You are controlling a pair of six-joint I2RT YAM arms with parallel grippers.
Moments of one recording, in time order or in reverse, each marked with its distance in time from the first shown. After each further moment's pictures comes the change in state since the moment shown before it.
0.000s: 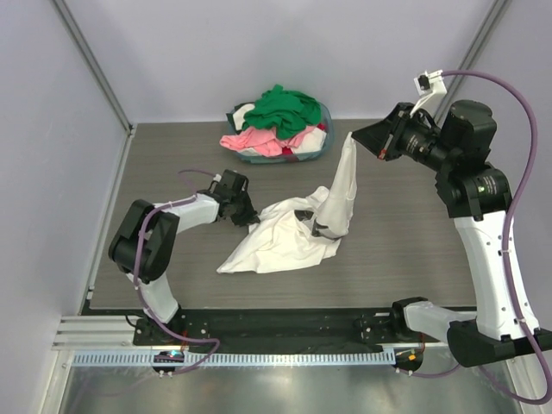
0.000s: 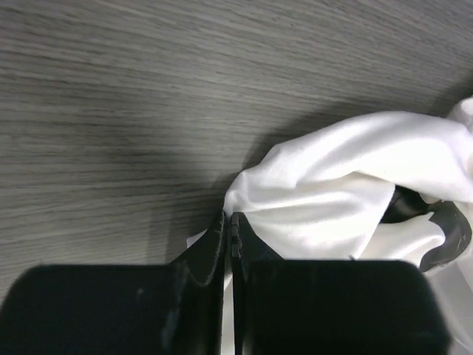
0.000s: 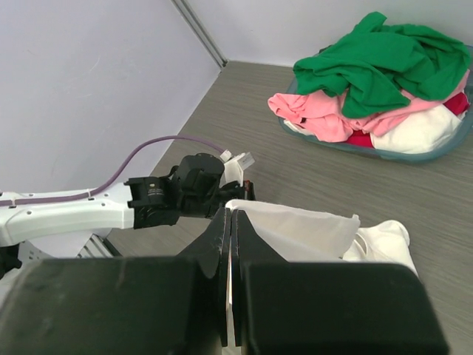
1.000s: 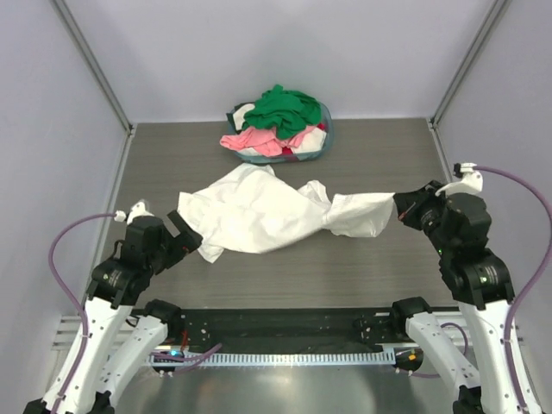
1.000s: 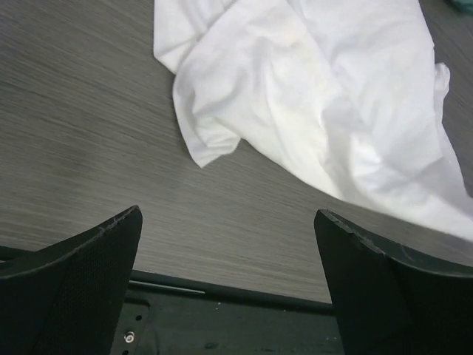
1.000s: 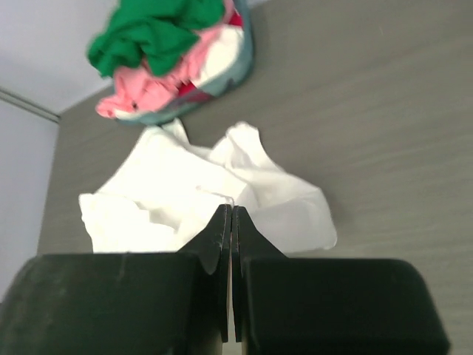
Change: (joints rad) left arm 0.145 -1.188 -0.159 -0.809 -0.283 0.024; right arm 0.001 -0.520 -0.547 -0.122 0.606 0.158
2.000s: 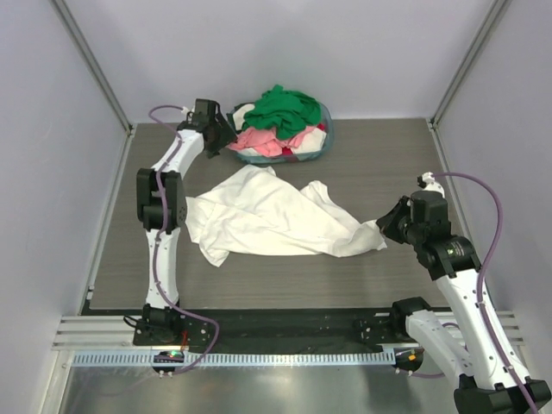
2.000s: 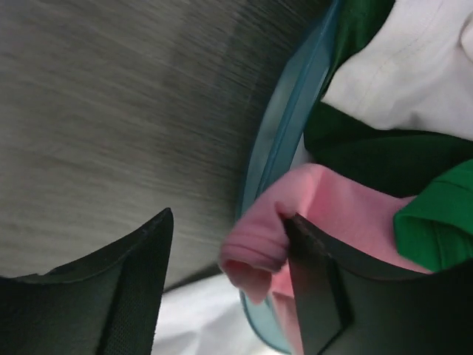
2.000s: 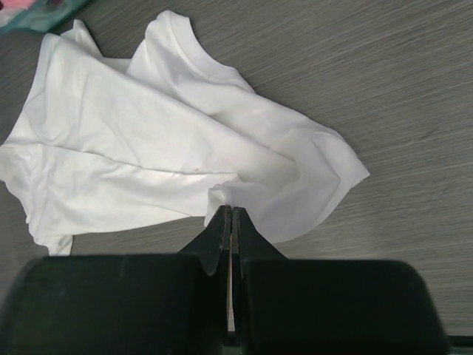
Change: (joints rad) left arm 0.154 1.730 1.216 0.433 0.140 0.105; right arm 0.000 0.096 -0.234 -0.043 -0.042 0.049
